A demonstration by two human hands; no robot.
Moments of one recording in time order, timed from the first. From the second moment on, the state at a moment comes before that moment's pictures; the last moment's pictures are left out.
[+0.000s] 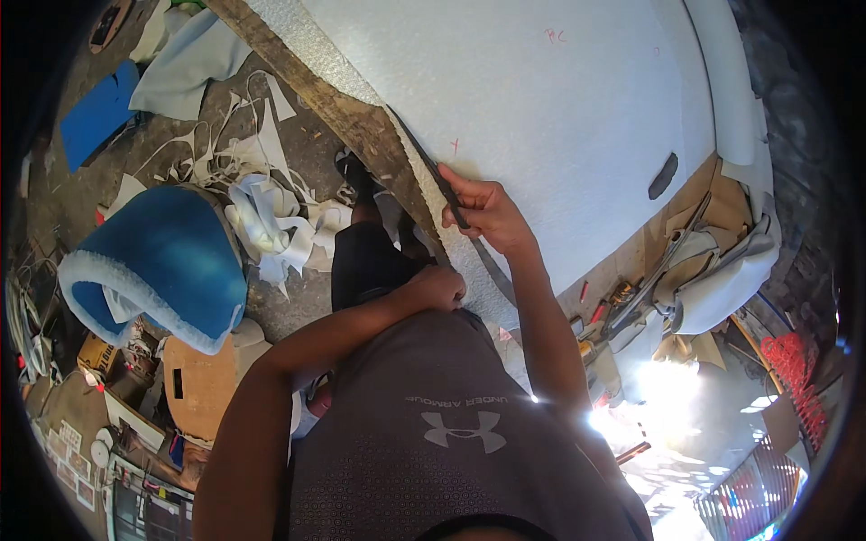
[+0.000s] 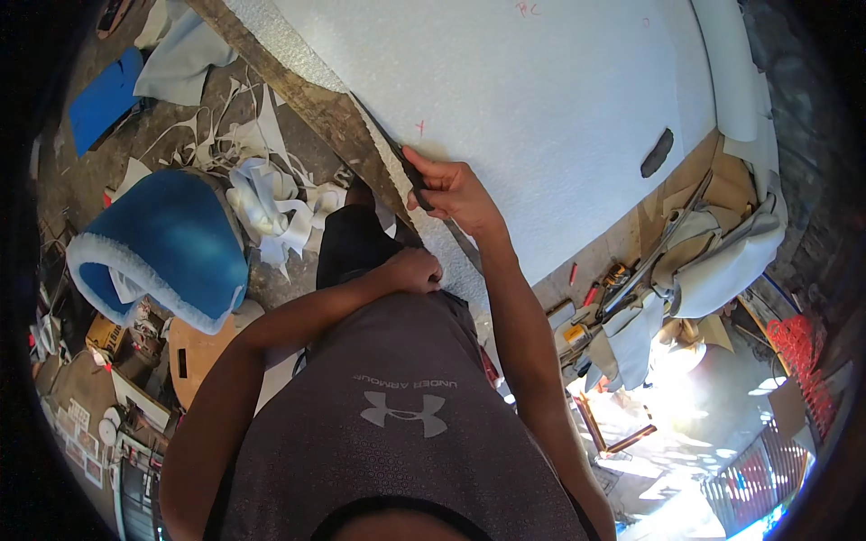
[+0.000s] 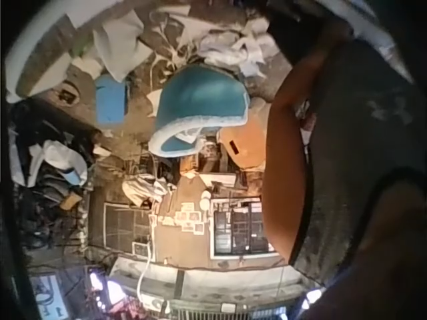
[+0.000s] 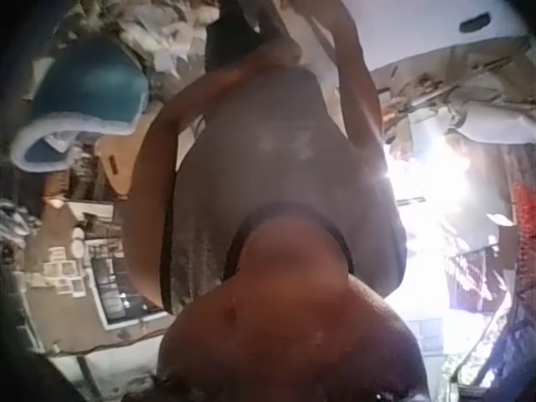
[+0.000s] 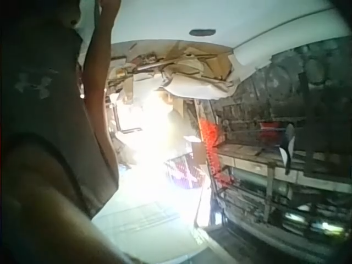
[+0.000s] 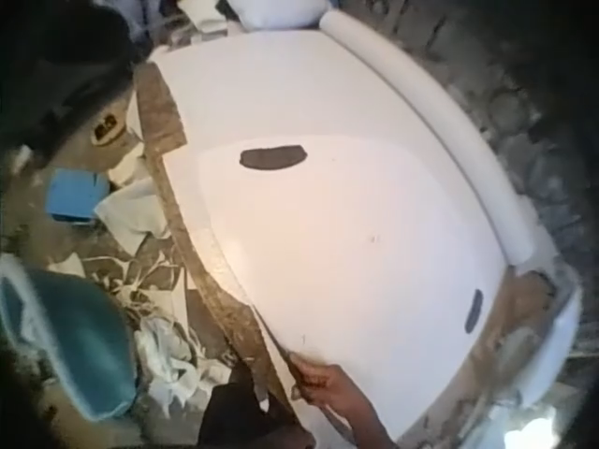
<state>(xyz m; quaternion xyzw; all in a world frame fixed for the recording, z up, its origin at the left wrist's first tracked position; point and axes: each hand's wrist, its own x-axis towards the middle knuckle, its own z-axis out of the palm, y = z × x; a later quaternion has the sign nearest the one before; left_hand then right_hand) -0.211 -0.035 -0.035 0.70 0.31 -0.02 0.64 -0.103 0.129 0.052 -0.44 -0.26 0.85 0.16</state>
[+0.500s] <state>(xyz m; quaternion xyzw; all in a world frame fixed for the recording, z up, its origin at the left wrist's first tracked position) -0.212 -0.034 -0.034 0.71 0.30 0.03 0.64 -0.132 0.160 0.050 -0.44 -0.24 0.86 0.14</state>
